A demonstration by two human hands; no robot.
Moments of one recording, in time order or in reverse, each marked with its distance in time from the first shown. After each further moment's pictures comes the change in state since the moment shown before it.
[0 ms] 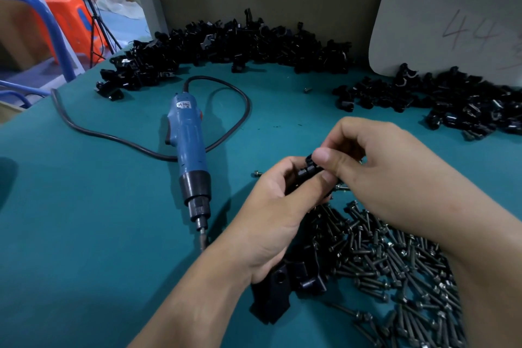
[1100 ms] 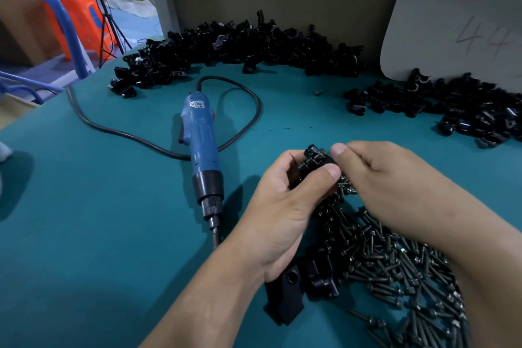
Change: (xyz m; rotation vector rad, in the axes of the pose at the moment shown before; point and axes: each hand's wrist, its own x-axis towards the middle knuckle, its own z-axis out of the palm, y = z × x) left_hand -0.003 0.007 0.002 -0.166 0.005 0.086; right_hand 0.003 0.004 0.010 -0.099 -0.085 0.106
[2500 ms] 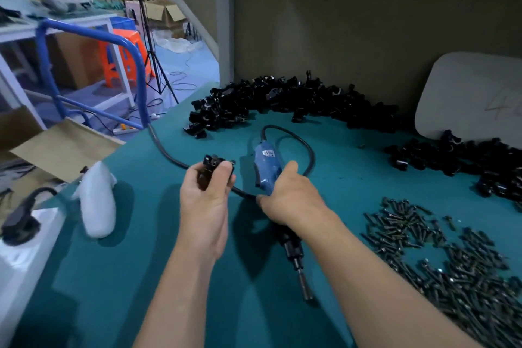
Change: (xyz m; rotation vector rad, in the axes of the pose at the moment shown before) left_hand -0.010 0.115 -0.142 0.048 0.643 0.459; right_hand 0.086 -0.152 0.123 -0.044 -0.105 0.225
